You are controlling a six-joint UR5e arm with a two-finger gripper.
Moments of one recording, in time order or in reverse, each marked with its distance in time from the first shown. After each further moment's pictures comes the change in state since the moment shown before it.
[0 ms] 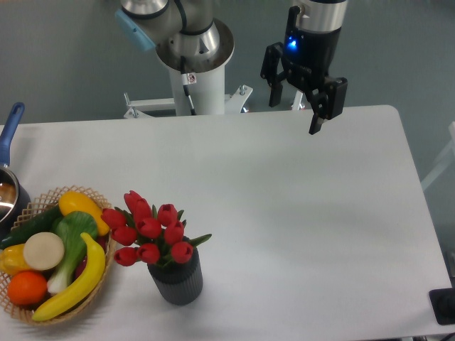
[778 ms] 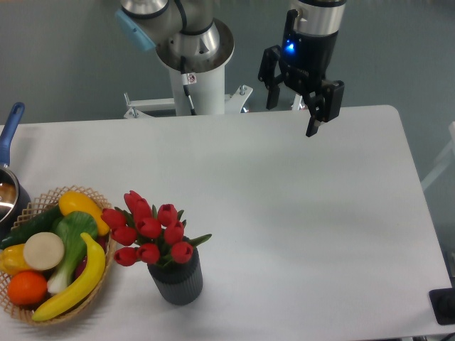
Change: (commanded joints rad) arm -0.002 0.006 -0.049 0.028 -0.048 -0.050
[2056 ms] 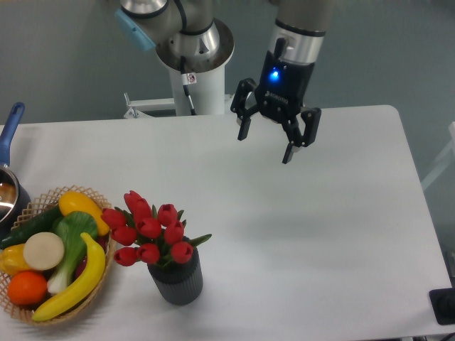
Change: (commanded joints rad) arm -0.035 0.012 -0.216 0.314 -0.190 -0.204
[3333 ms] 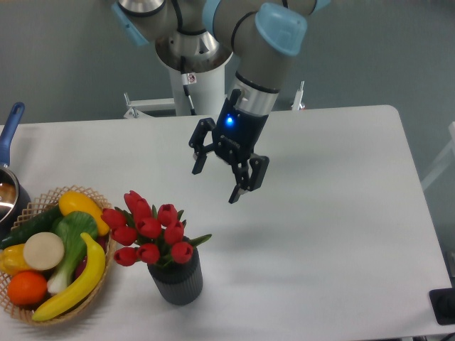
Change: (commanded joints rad) arm -0.114 -0.126 -0.040 0.117 -0.188 -0.084
